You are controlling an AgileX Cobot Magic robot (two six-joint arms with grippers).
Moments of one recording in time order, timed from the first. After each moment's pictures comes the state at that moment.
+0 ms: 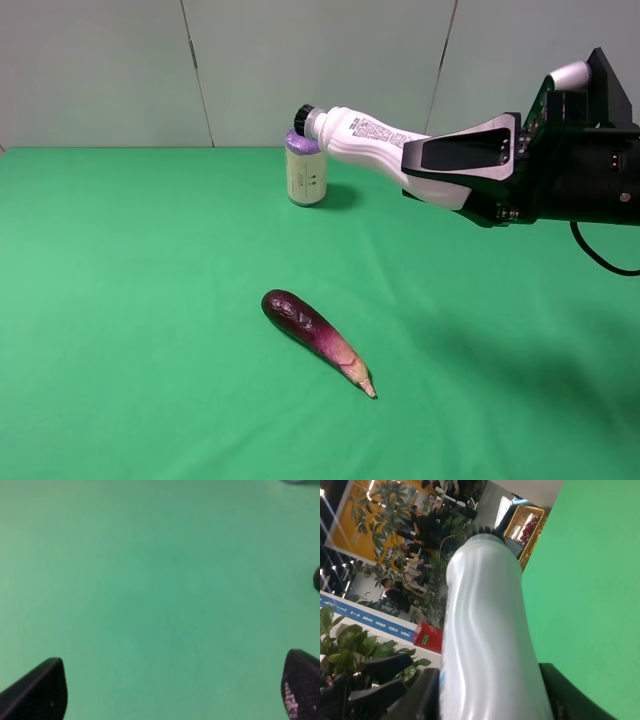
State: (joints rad) left arm 0.00 0.00 -0.50 -0.06 1.08 0.07; right arm 0.06 1.35 -0.52 1.72 1.19 -1.32
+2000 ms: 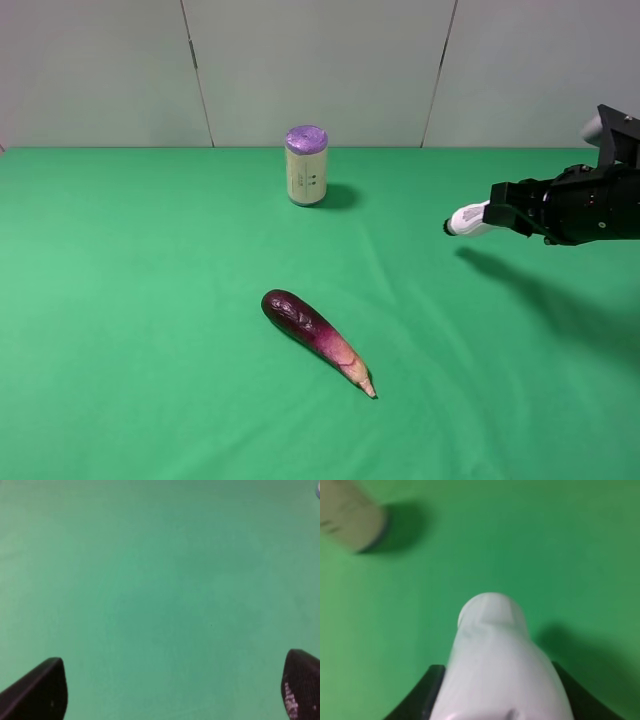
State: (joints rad) left arm 0.12 0.00 -0.49 -0.06 1.06 0.07; right arm 0.06 1.35 -0.52 1.46 0.19 -1.26
